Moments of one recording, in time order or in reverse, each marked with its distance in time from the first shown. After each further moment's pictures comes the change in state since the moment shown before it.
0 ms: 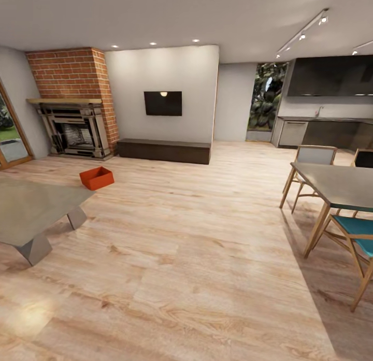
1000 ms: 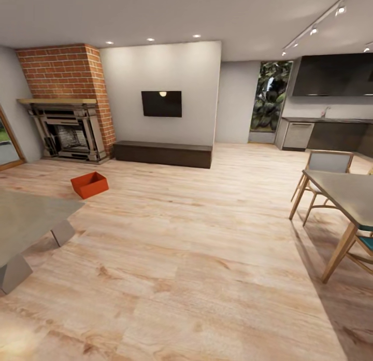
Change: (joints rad) left arm 0.000 0.000 0.000 0.000 -0.001 0.000 0.000; right arm 0.001 0.000 0.000 0.000 0.002 0.000 -0.001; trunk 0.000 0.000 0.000
